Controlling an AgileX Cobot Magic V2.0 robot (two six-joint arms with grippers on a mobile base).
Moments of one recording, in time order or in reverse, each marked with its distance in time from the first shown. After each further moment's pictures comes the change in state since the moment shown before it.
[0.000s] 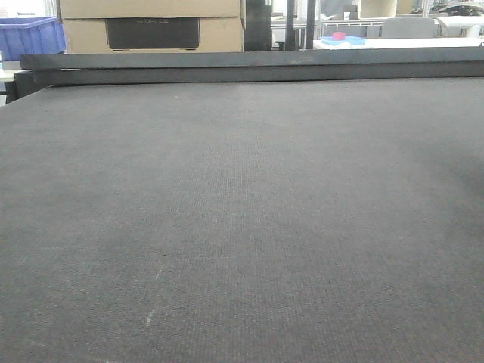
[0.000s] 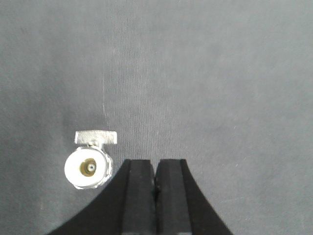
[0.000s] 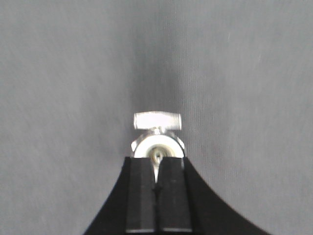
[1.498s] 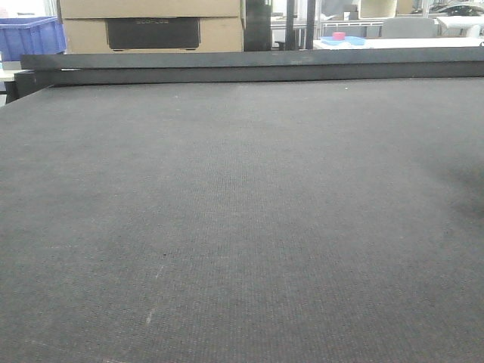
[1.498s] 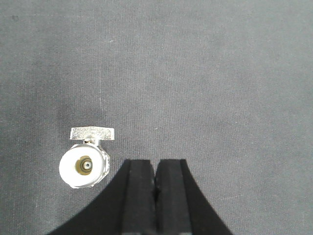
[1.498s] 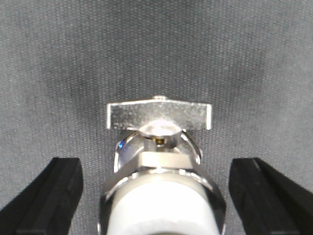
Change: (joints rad) left arm 0.000 0.021 0.000 -0.006 0.004 0.000; right arm 0.000 0.314 0.095 -0.006 -0.075 -0.011
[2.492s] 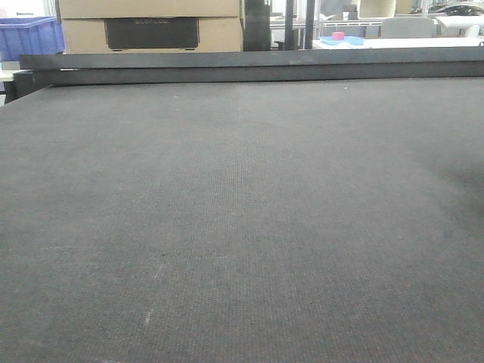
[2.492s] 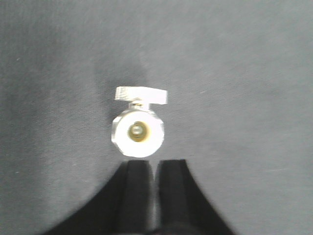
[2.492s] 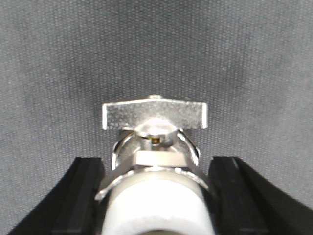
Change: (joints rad) left arm 0.191 0.159 -0.065 -0.020 0.155 0.124; right arm 0.000 0.000 0.000 0.010 -0.002 0.000
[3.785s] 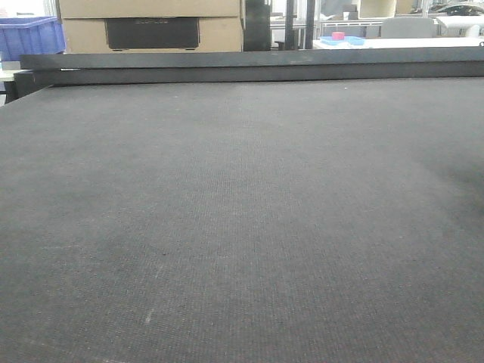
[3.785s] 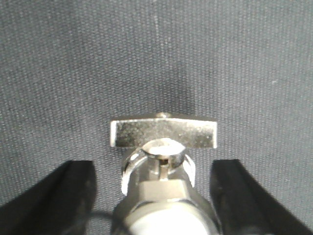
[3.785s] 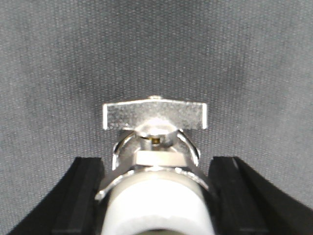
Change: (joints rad) left arm -0.065 0.326 -0.002 0.074 -0.071 0.050; right arm 0.000 0.000 0.000 0.002 -0.004 0.000
